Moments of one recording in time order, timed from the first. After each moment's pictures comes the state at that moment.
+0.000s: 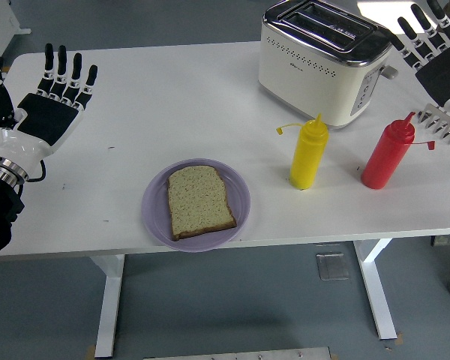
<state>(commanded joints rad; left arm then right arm) -0.29 0.40 -1.32 -1.62 -0.49 0.13 0.04 0.34 -0.43 1.44 1.57 -0.05 -0.09 -0.07</state>
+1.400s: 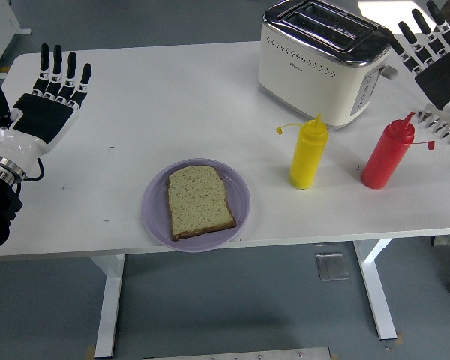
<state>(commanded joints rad) -0.29 0.39 -1.33 -1.60 -0.49 0.13 0.04 0.33 -0.41 1.45 1.56 -0.03 -0.10 -0.07</state>
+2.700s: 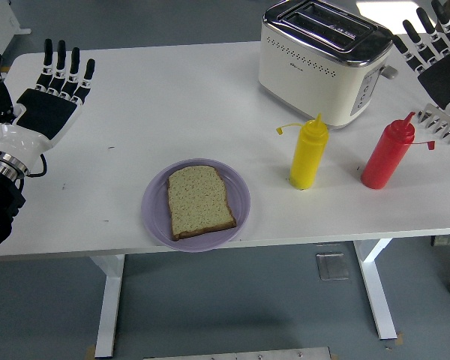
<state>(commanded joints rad) -0.31 0.38 -1.32 -1.59 -0.50 0.13 0.04 0.32 -0.41 1.46 1.57 -0.02 -0.12 -0.07</state>
